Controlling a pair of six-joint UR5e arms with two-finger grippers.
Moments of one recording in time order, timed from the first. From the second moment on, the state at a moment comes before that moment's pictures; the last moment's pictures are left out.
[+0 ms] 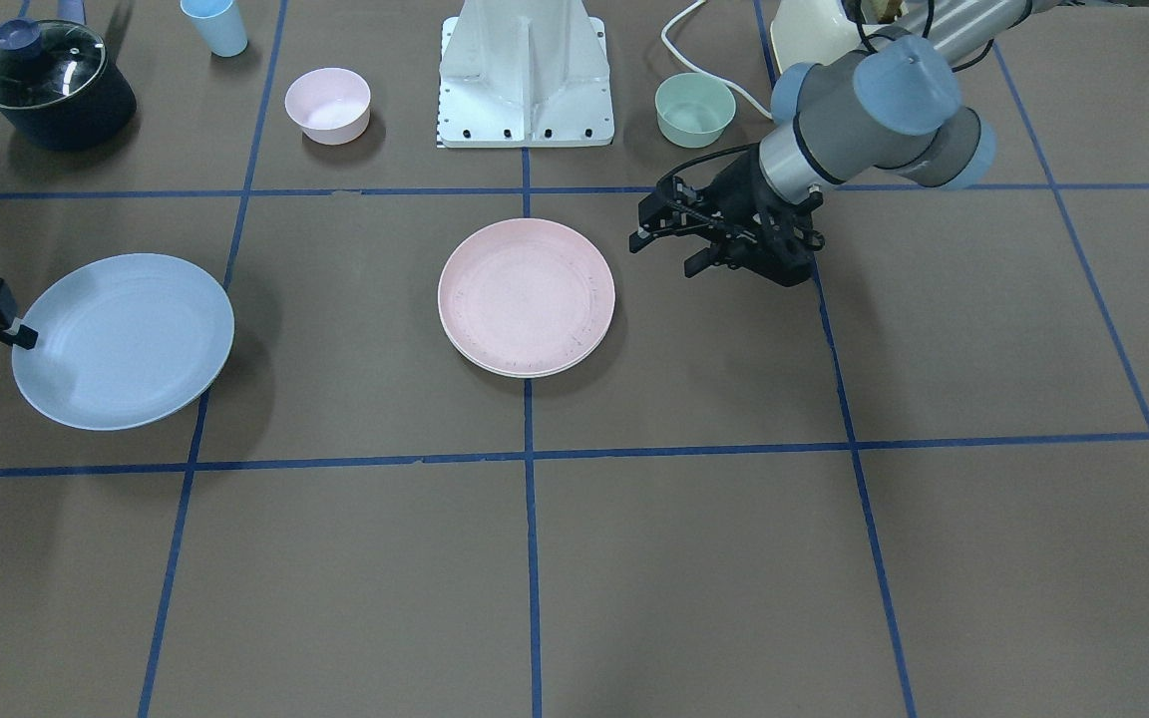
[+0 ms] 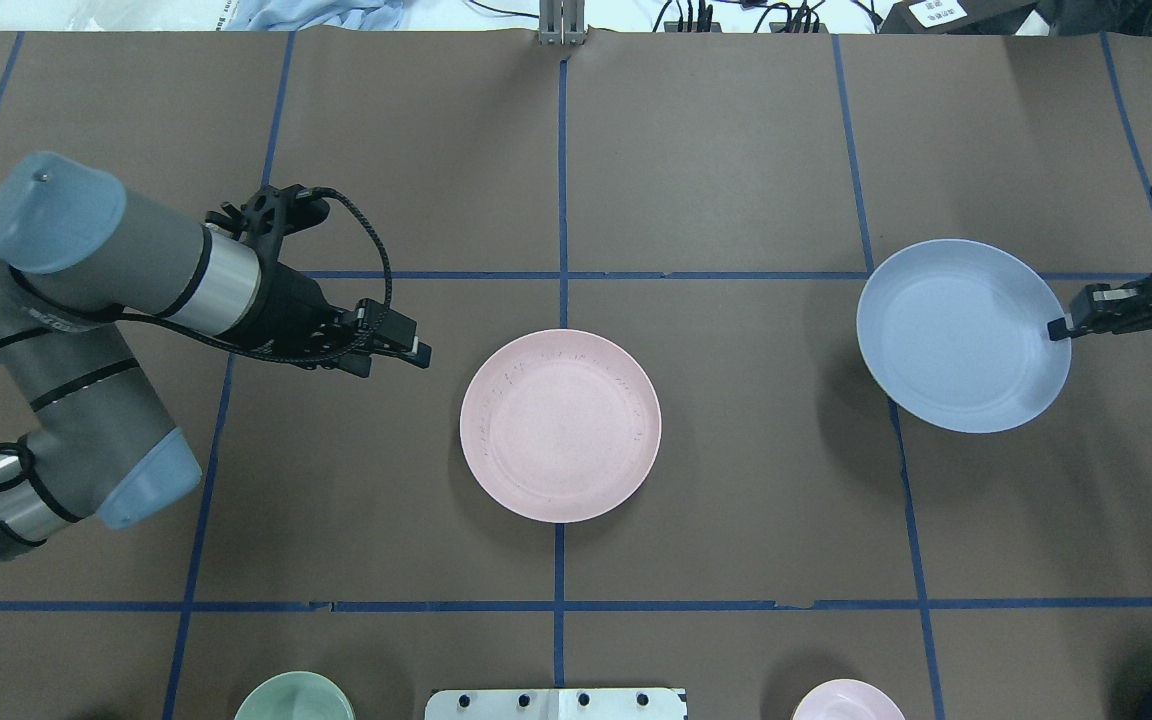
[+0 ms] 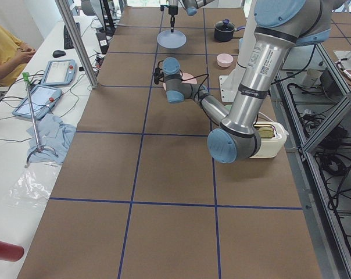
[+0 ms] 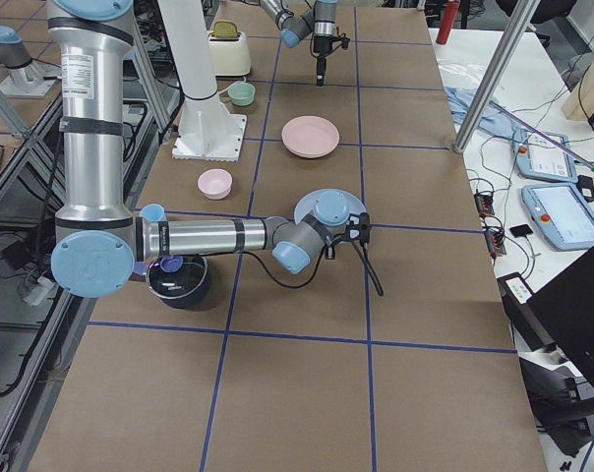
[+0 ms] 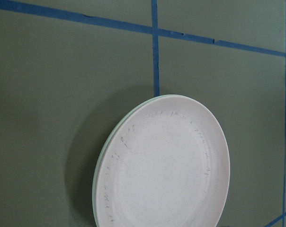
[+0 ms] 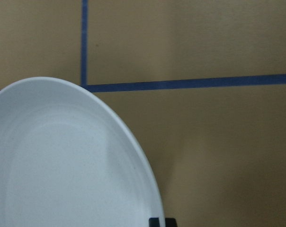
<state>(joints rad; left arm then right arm) -0.73 -1.91 -1.74 -2.35 -2.27 -1.27 1.09 -1.58 1.63 -0.79 2.44 0.94</state>
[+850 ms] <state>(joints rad) -0.88 -1.77 -1.75 -2.34 -2.36 -1.02 0.63 -1.34 1.80 -0.82 2.08 1.58</state>
